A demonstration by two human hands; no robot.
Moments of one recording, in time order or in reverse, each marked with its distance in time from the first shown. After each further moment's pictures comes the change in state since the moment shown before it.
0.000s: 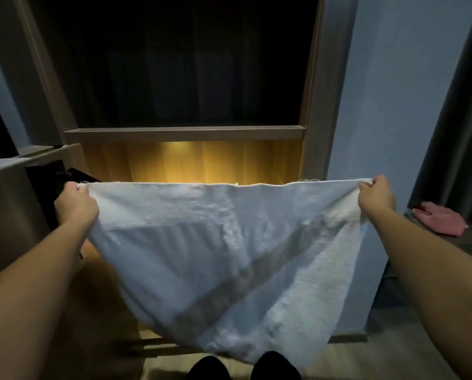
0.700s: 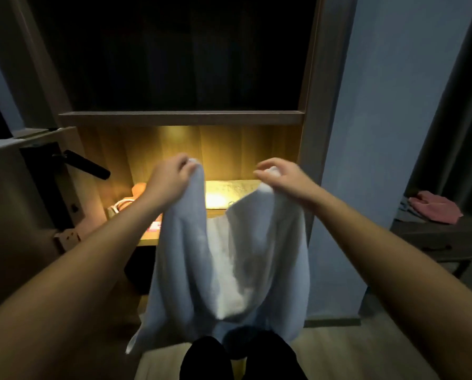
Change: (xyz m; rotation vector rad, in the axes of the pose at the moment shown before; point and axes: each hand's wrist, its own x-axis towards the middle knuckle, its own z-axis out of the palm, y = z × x) left_hand -0.128 0.099 0.030 -0.043 -0.483 0.742; right_hand -0.130 -0.104 0.030 0.195 -0.769 -0.589
